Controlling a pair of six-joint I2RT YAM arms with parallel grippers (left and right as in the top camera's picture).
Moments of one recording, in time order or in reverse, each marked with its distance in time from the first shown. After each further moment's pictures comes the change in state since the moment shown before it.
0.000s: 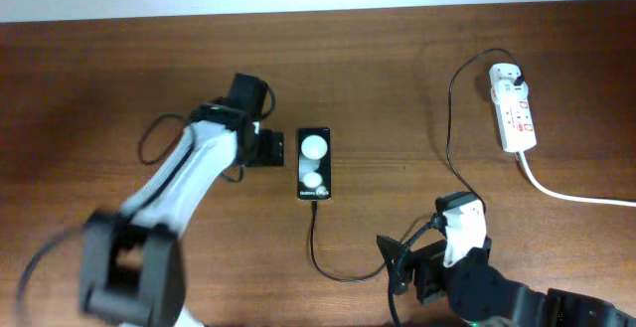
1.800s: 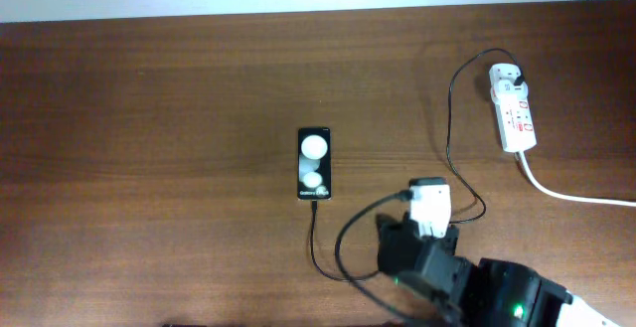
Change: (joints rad) left arm 0.206 -1.748 0.029 -0.783 -0.183 0.003; right arm -0.113 0.248 0.000 0.005 0.011 0.225
